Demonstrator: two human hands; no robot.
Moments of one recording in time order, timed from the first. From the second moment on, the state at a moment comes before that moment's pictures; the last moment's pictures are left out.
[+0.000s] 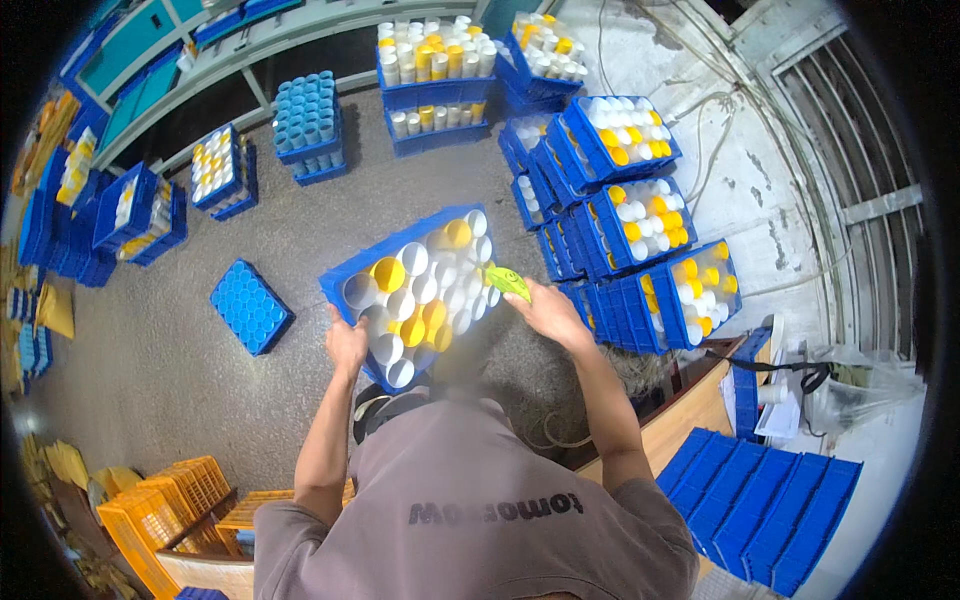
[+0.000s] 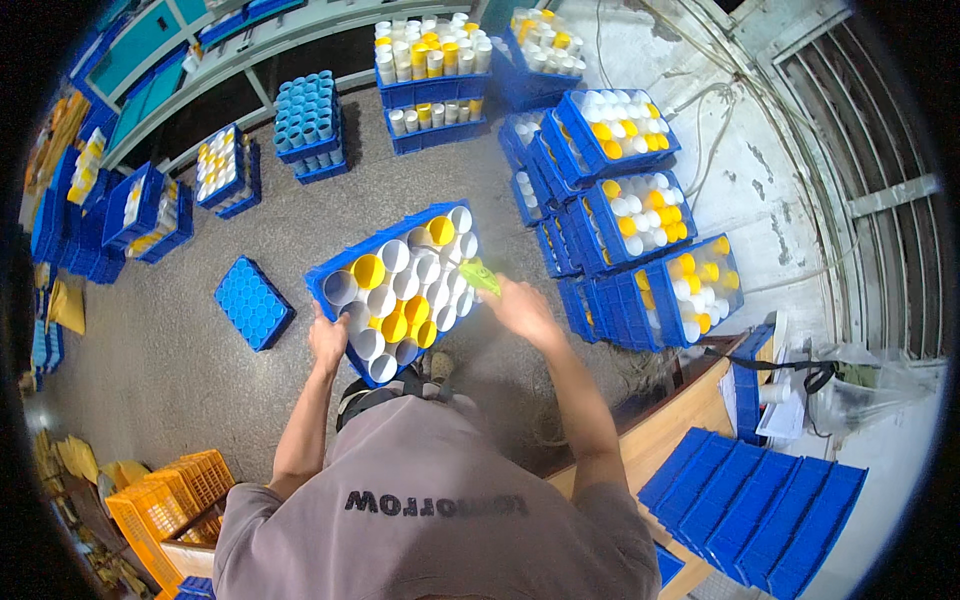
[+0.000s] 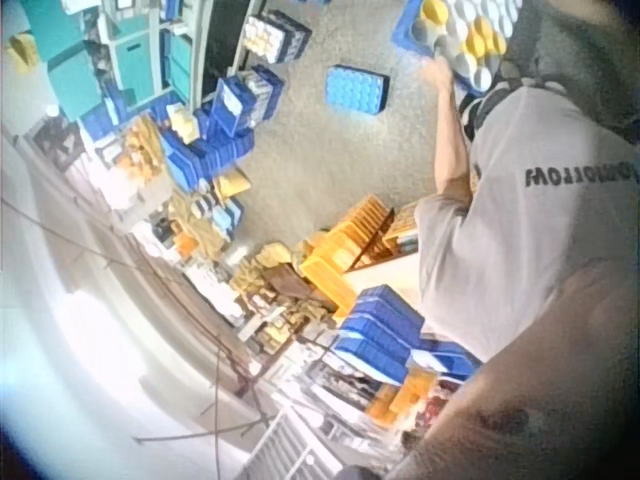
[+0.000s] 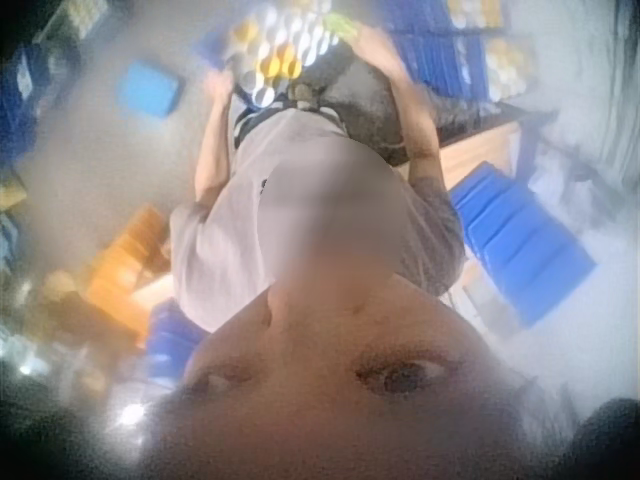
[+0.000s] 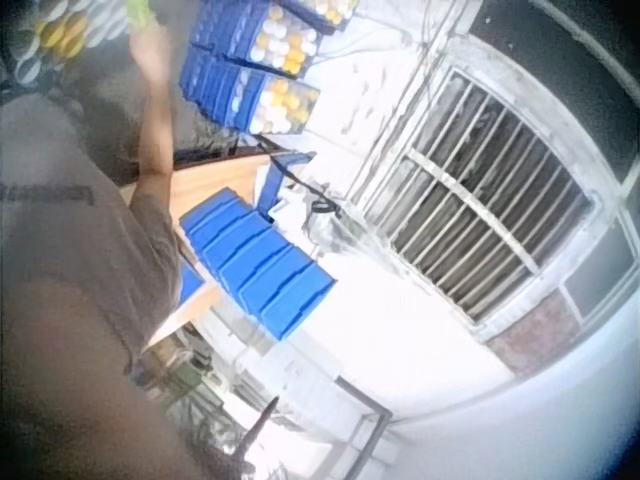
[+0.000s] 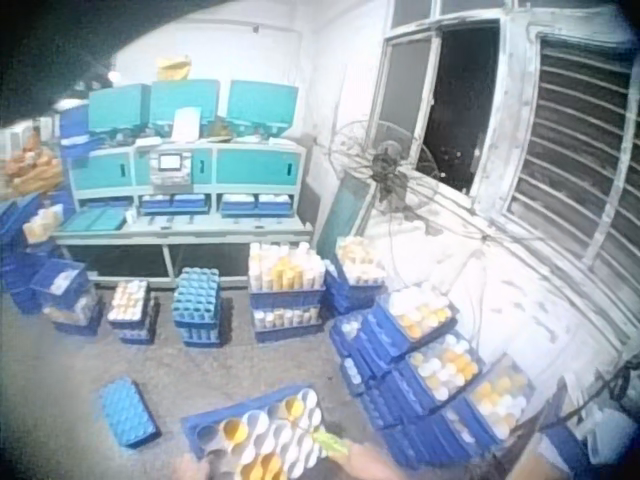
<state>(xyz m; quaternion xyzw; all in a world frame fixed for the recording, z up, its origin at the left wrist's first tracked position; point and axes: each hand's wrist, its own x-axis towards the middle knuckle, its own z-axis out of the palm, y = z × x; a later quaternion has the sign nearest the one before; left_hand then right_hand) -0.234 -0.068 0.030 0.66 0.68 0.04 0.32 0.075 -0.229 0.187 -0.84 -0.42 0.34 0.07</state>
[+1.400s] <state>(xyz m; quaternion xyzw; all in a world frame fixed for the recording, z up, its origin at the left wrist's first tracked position) -0.271 -0.110 0.022 0.53 0.79 0.06 0.31 -0.027 -0.289 0.149 -0.76 -0.56 0.34 -0.03</state>
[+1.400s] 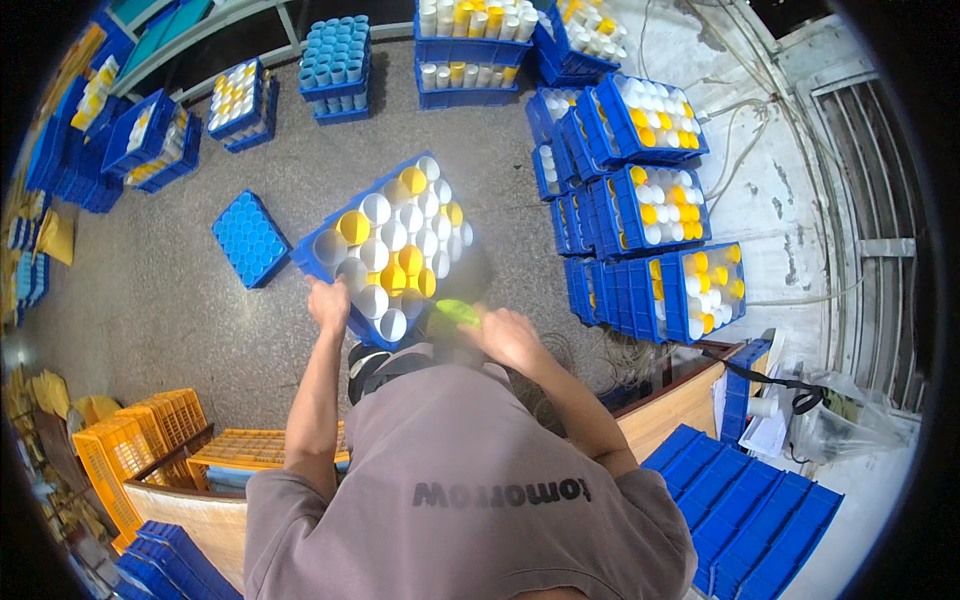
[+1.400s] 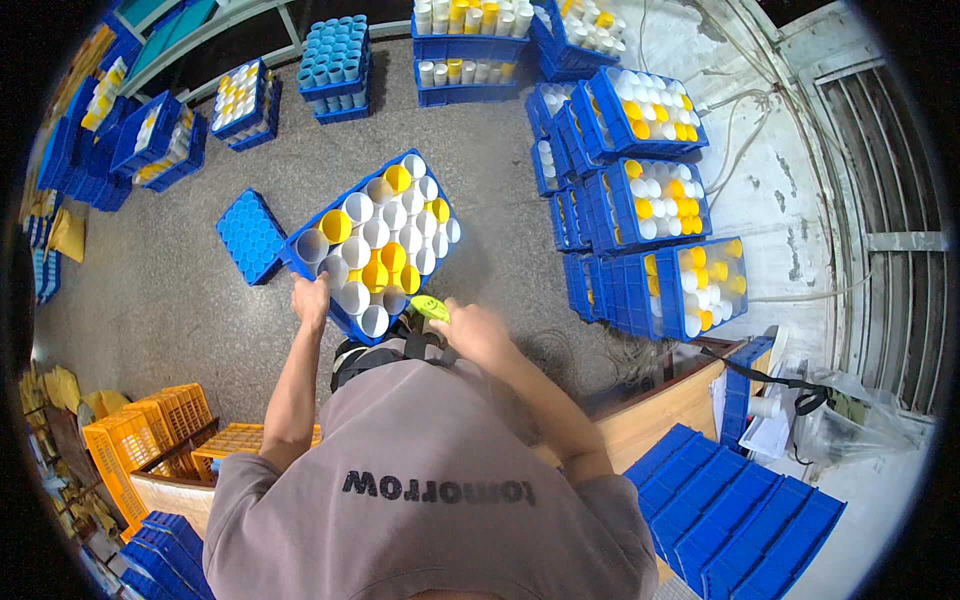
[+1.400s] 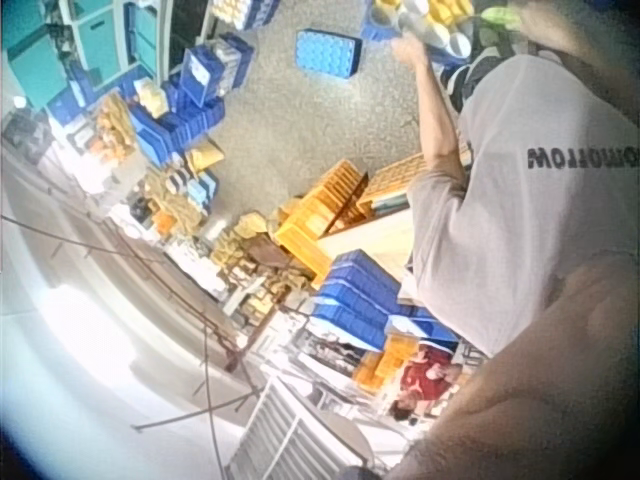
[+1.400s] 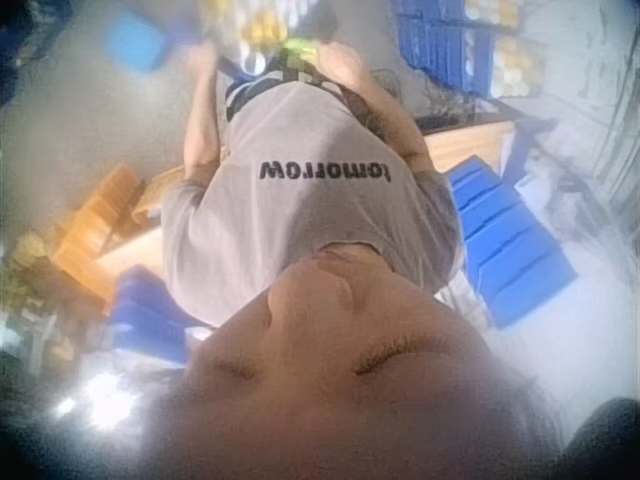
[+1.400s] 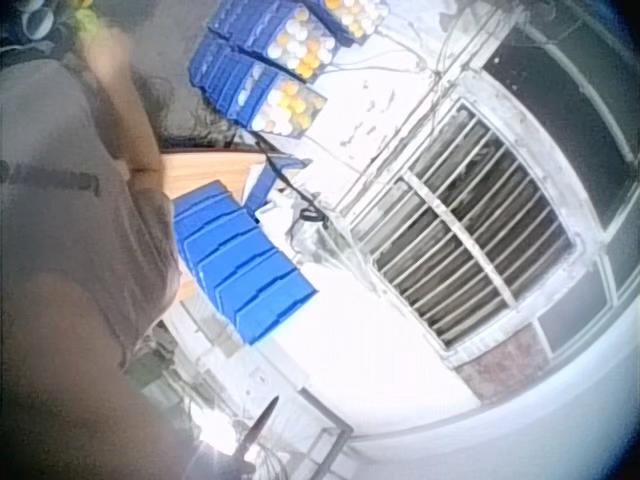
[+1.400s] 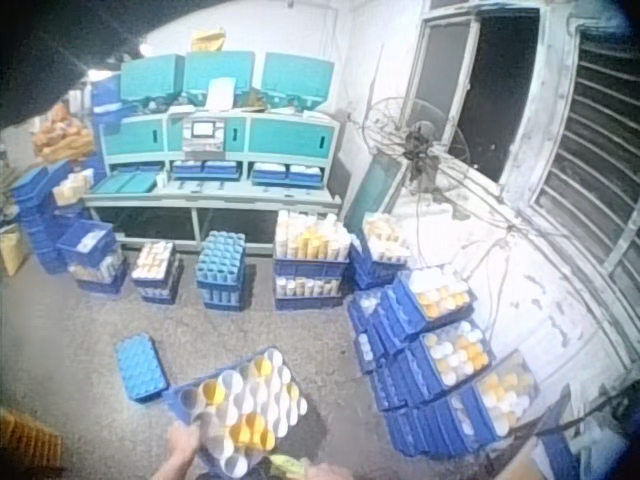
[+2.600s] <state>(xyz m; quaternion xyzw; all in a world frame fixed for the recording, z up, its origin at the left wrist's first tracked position) -0.330 -0.158 0.004 0.41 0.66 0.34 0.53 0.125 -0.284 0.116 -0.86 -0.42 0.29 0.02</state>
